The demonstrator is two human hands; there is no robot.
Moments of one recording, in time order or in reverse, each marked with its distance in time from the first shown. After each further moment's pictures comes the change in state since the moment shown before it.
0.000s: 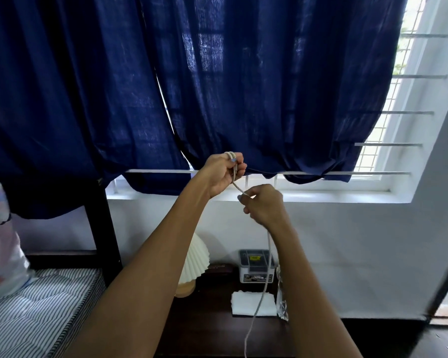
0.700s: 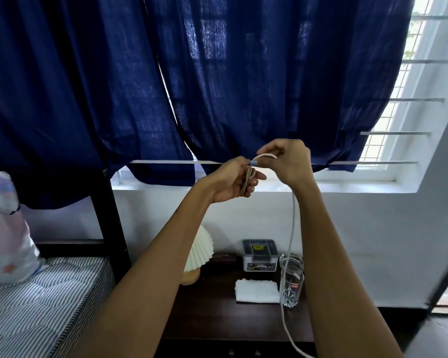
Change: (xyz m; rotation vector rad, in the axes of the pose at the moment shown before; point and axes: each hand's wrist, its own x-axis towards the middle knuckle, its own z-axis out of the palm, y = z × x) left_hand -0.025 -0.015 0.003 0.349 -0.230 -0.251; right_hand 0.024 -0.016 -0.048 0.077 0.162 -0.264
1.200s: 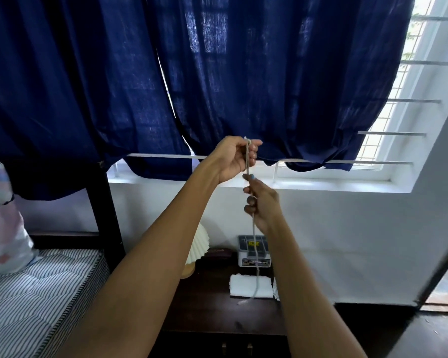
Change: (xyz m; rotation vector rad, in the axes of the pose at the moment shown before) left_hand 0.013 0.021 0.005 -0.415 0.045 0.191; right_hand -0.045 0.054 0.068 0.912 -0.035 0.587
